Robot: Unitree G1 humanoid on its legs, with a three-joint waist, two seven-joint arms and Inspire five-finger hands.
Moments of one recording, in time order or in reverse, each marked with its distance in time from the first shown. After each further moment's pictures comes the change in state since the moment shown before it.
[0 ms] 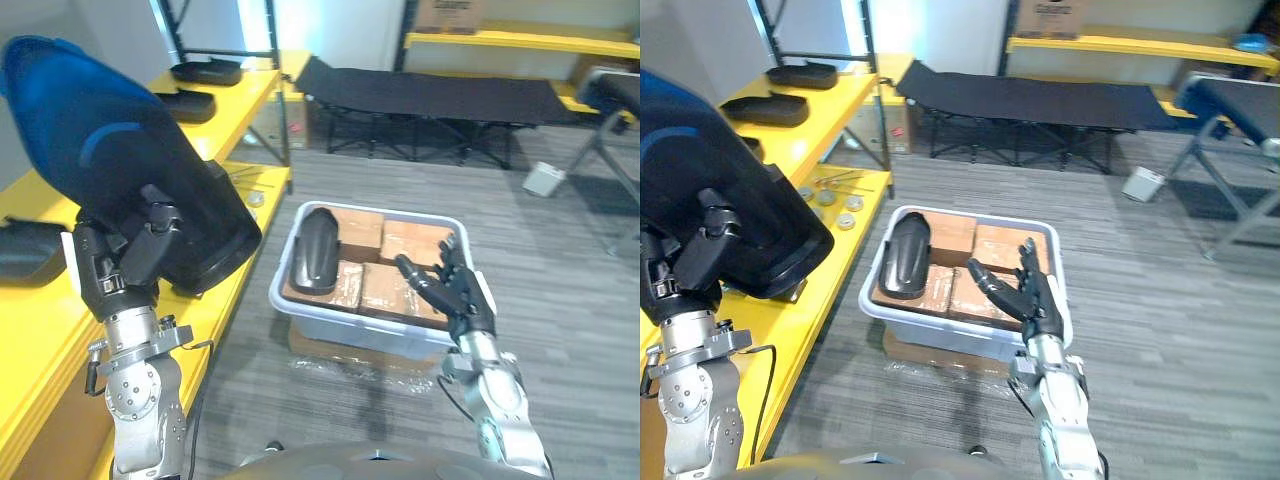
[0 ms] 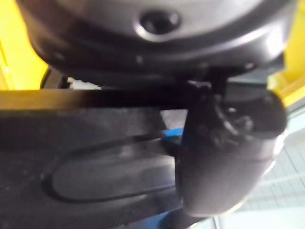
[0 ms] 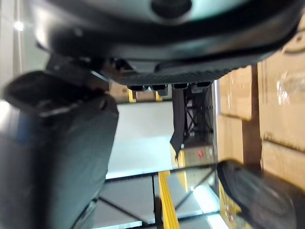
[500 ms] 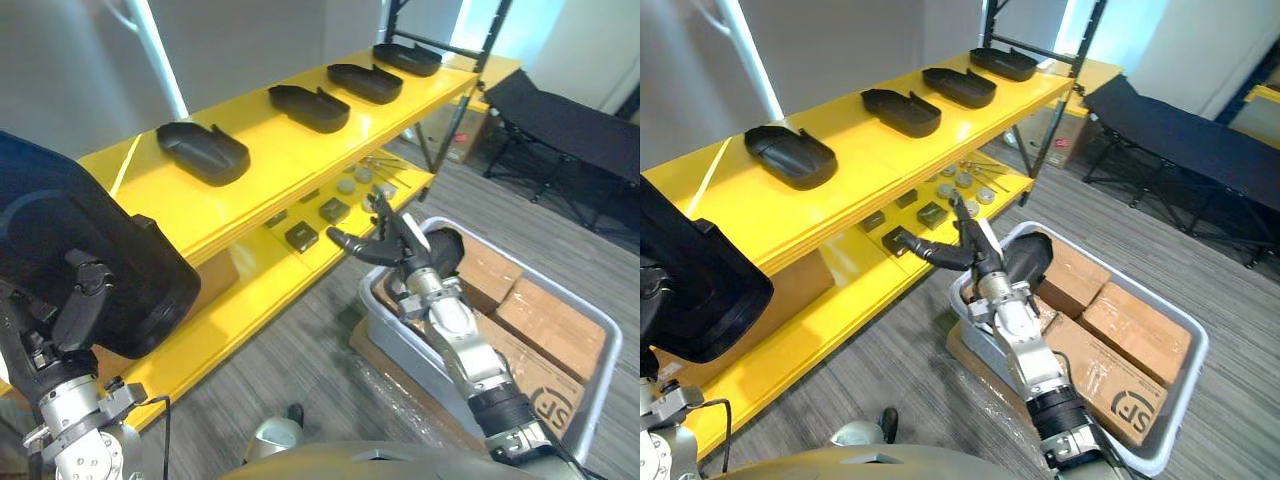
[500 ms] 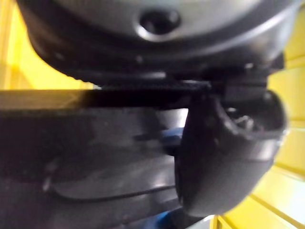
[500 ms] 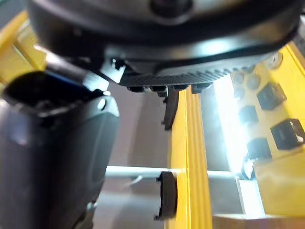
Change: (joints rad) left arm 0.258 -0.113 0.174 -0.091 0.018 0.018 -0.026; right arm -0.327 -0.055 0.218 0.123 -0.044 0.080 0.002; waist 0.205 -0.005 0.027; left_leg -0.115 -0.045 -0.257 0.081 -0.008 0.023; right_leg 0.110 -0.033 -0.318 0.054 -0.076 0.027
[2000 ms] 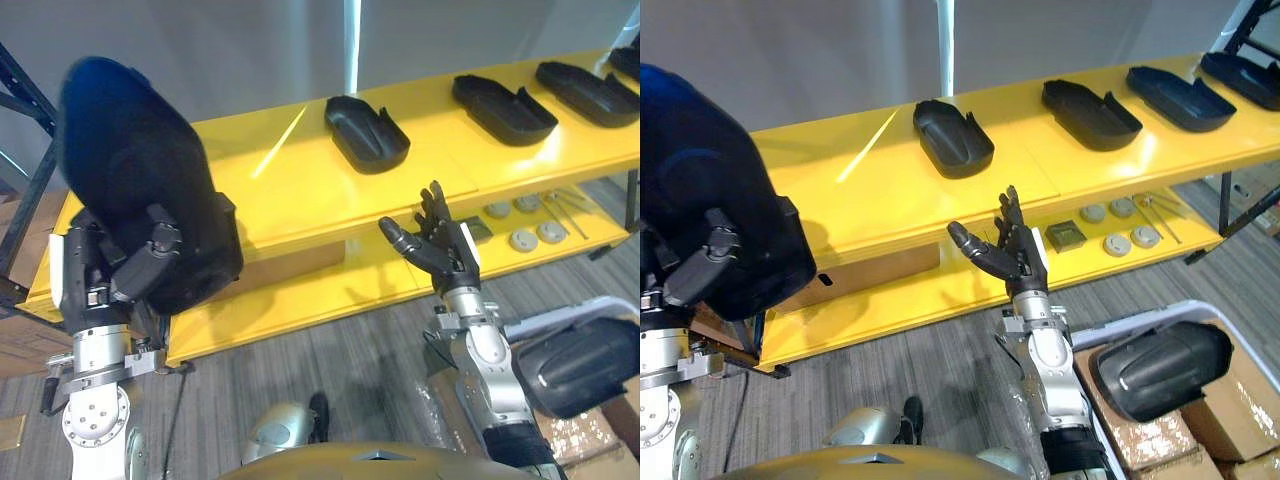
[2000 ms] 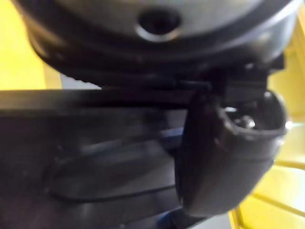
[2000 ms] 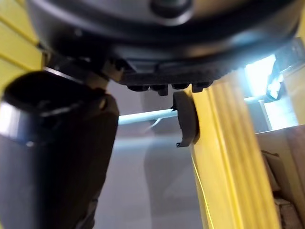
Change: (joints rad) left arm -0.164 0.223 -0.083 0.066 0.045 -0.001 -0.115; right arm 0.148 0.036 -0.205 -0.066 0.068 -0.228 0.038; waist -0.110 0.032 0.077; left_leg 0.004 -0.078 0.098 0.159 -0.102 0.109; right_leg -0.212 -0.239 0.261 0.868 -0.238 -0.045
